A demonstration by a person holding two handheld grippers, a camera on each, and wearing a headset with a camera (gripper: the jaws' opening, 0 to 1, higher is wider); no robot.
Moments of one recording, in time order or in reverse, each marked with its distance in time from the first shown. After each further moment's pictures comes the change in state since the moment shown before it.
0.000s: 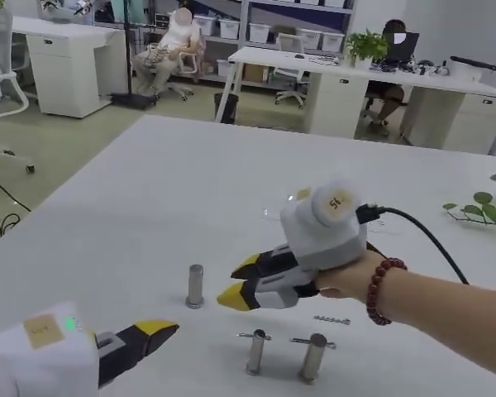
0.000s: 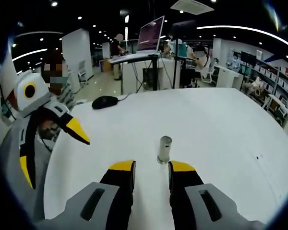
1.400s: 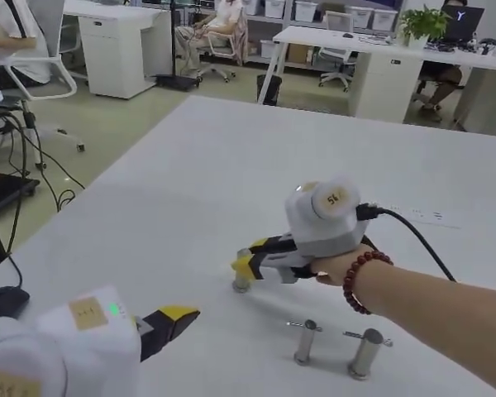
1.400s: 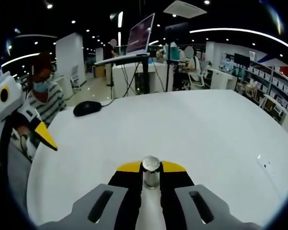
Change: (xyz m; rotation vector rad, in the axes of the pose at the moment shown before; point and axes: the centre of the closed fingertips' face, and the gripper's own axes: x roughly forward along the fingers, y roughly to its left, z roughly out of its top) left arm -0.014 0.009 -0.013 -0.041 0.049 0.023; right arm 0.056 -0.022 0.010 0.016 -0.049 -0.058
